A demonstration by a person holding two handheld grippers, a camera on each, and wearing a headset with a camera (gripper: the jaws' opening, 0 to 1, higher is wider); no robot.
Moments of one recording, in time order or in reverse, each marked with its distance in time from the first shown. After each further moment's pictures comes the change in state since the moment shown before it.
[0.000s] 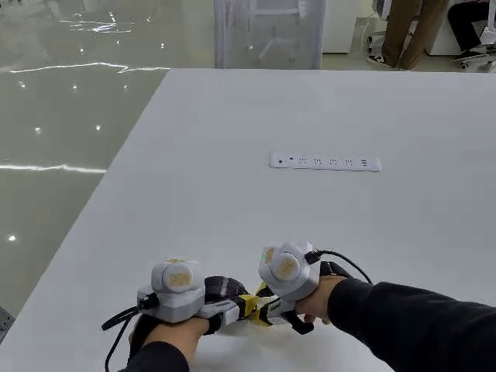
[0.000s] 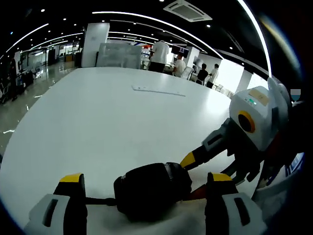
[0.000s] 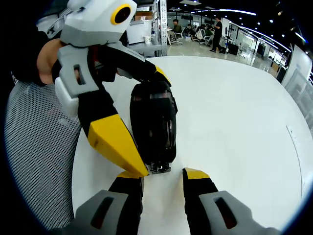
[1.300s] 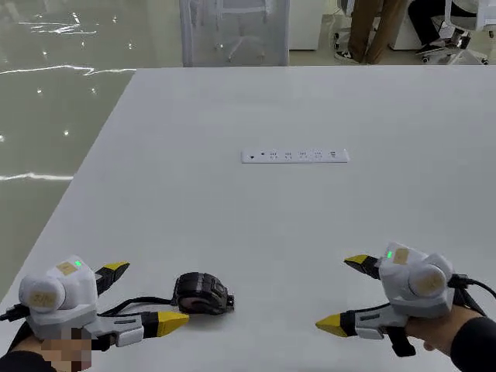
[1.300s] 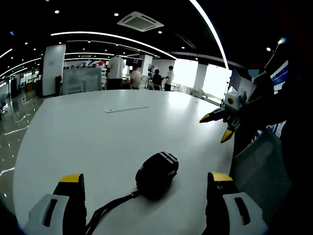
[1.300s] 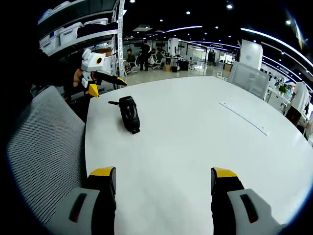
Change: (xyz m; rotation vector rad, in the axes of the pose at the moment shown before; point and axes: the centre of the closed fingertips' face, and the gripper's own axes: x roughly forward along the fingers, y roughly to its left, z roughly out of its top) left arm -0.079 0.031 0.022 0.259 -0.153 -0.248; right arm -0.167 -0.005 -0.094 0.264 -0.263 -0.326
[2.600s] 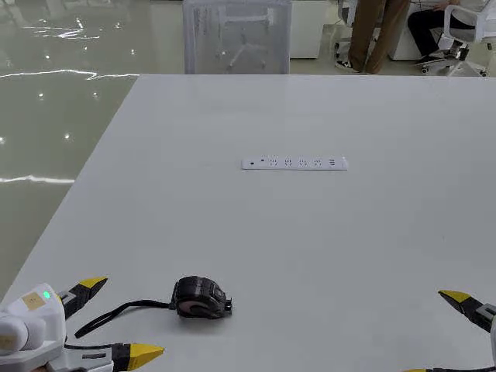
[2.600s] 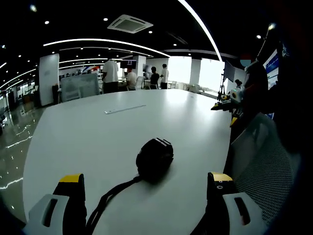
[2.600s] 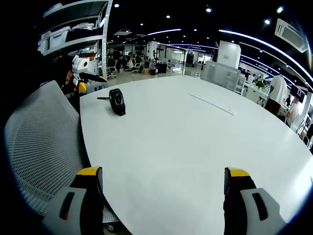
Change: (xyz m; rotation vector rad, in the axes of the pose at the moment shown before) left arm -0.031 -0.003 -0.018 0.084 -0.004 0.004; right arm -0.091 -0.016 -0.063 0.060 -0.029 -0.183
